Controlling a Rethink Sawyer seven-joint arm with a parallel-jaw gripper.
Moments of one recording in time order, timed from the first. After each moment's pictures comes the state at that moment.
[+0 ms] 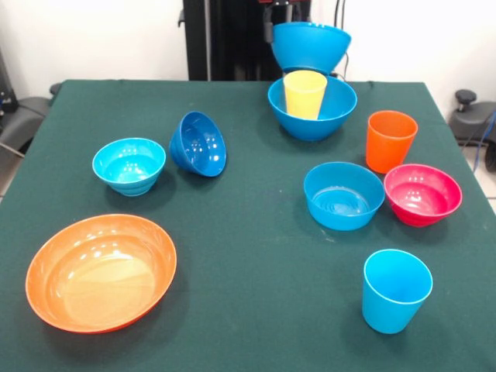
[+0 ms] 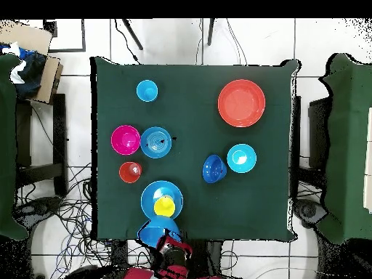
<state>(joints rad) -0.18 -0.55 -0.29 2.44 -0.56 -0.80 2.53</state>
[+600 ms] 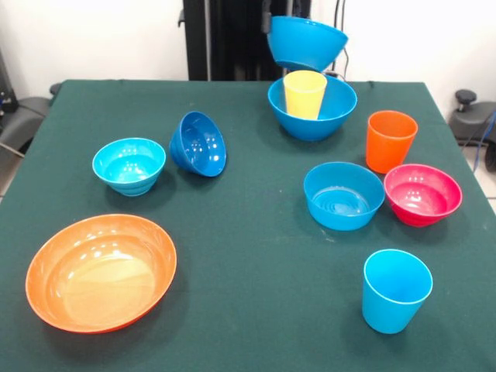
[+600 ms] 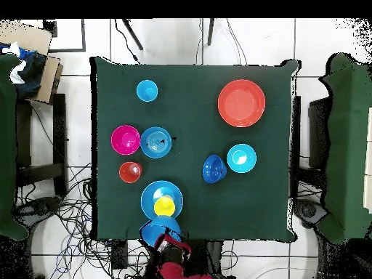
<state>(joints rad) -0.09 -0.74 -0.29 2.45 -0.49 -0.53 2.53</state>
